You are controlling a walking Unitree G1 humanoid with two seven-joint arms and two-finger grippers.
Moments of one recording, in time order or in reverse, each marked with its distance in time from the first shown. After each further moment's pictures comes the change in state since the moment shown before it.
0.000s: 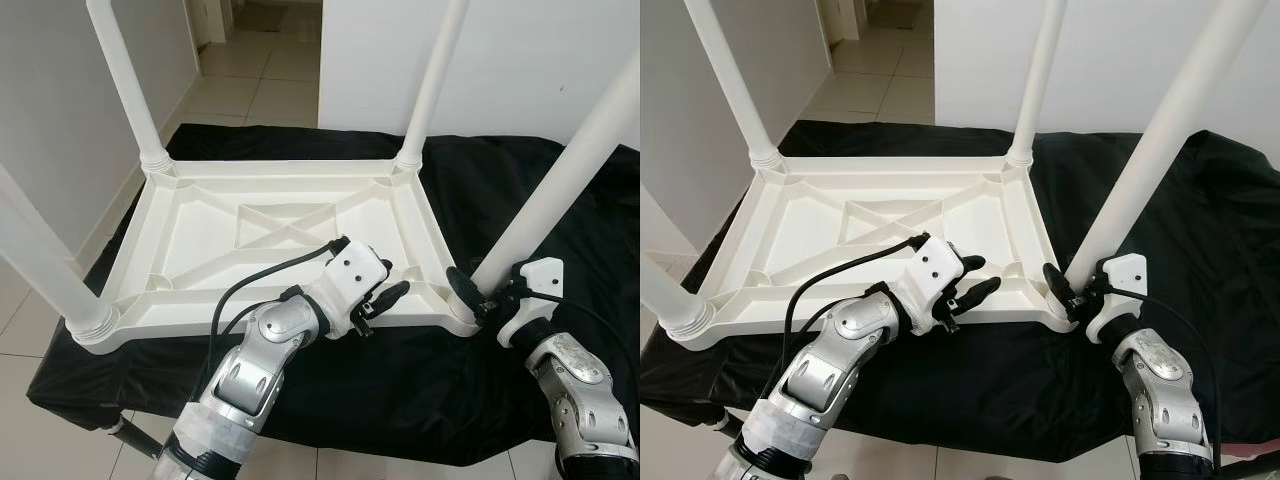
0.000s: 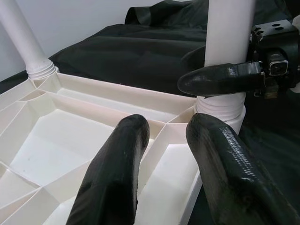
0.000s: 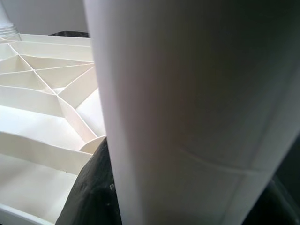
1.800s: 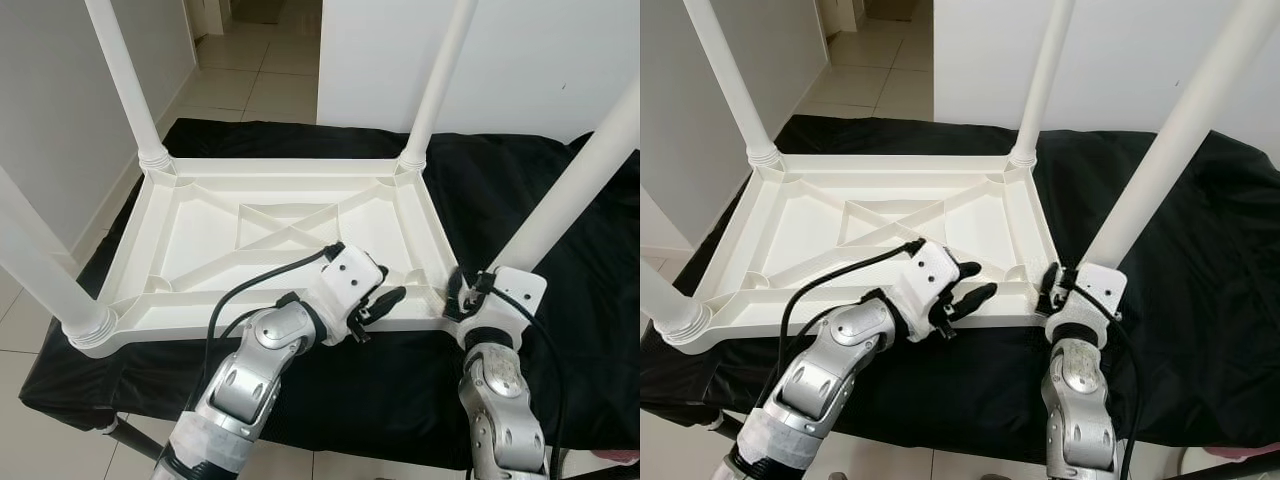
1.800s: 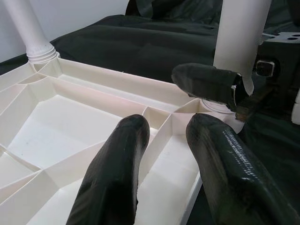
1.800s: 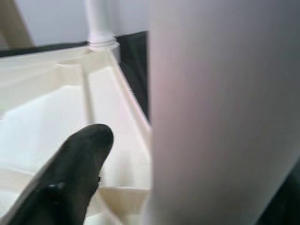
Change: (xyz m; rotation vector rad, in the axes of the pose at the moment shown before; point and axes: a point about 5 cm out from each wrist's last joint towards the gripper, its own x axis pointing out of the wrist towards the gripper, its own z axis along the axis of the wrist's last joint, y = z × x) left arm -0.006 -0.003 -0.003 -0.041 0.020 0.011; right arm -0.002 0.057 0.006 0.153 -0.027 -0.597
